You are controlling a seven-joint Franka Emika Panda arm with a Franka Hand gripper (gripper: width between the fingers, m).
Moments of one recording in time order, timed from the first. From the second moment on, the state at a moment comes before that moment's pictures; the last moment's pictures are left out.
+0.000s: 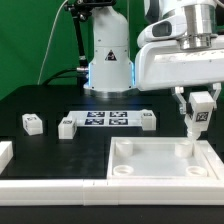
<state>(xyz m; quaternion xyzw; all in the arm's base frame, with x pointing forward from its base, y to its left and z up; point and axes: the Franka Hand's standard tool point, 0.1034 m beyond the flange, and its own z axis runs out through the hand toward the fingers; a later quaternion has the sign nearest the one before) 0.570 0.139 0.103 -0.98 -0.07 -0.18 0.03</state>
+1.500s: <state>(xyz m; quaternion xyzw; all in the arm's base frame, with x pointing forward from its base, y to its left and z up) 0.636 0.102 0.113 -0.96 -0.10 -0.26 0.01</state>
